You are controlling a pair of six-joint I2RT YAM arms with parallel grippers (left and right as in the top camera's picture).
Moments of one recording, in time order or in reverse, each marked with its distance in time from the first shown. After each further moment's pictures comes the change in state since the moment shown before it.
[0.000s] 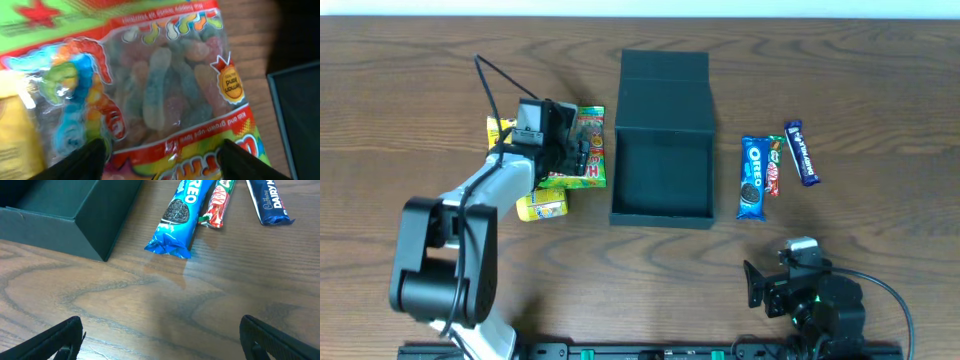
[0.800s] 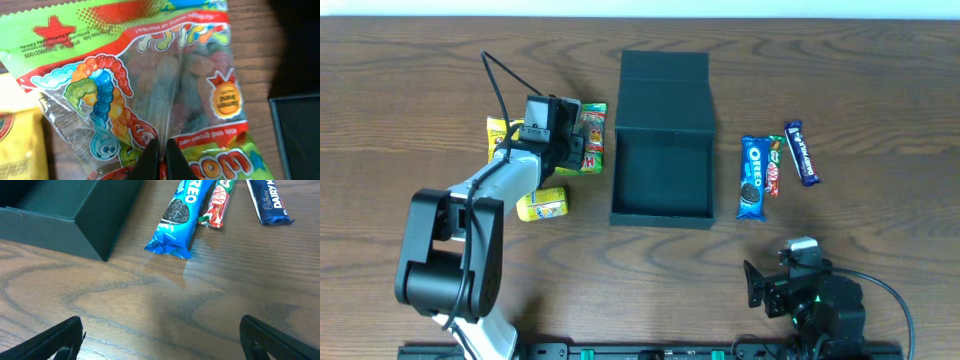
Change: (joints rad) left arm -0.023 0.001 0.032 0.006 -0.052 -0.064; right arm 0.000 0.000 0.000 0.000 0.000 0.000
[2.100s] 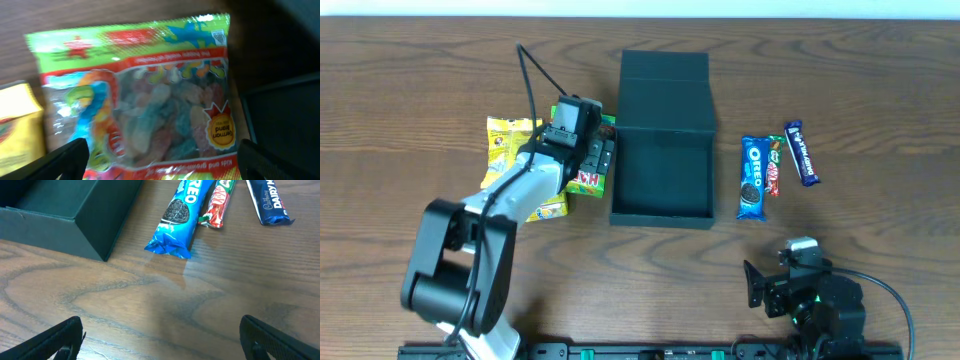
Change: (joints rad) left arm -0.133 -0.013 0.023 -0.045 -0.179 0.028; right arm 0.000 0.000 0.000 0.000 0.000 0.000
